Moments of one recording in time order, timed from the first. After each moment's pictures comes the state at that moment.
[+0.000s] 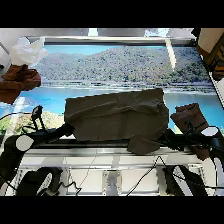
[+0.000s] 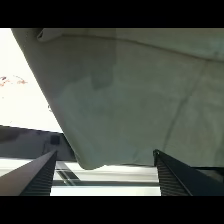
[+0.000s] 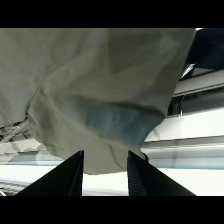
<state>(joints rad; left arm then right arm) -0.07 -0.49 0.38 1.17 -0.97 -1.77 -0.48 -0.79 0.37 -1.00 1.35 1.46</state>
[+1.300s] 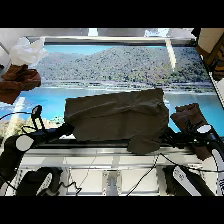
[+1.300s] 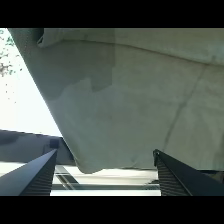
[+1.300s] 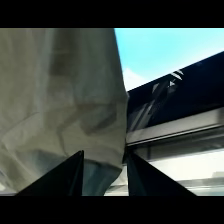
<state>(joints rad) -0.07 -0.49 0.38 1.17 -0.95 -1.77 -0.48 -0.97 0.37 -1.05 1.14 1.46</state>
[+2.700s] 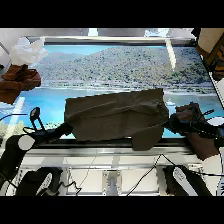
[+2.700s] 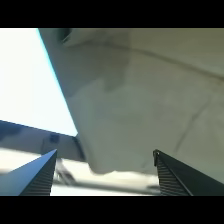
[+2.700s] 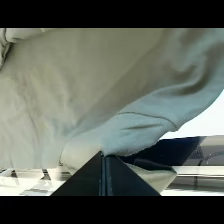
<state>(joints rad) -0.07 -0.52 0.36 1.22 -0.96 -1.91 -0.48 -0.91 0.53 -0.87 1.23 1.31</state>
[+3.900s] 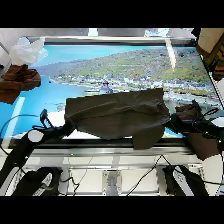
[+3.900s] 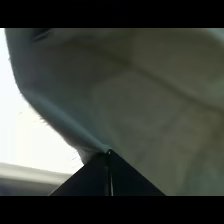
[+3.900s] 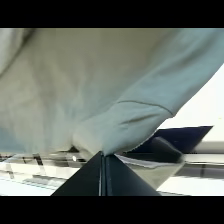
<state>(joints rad) -0.07 -0.72 0.32 0.83 -0.67 -1.71 -0.48 -0.81 0.56 -0.85 1.32 1.31</state>
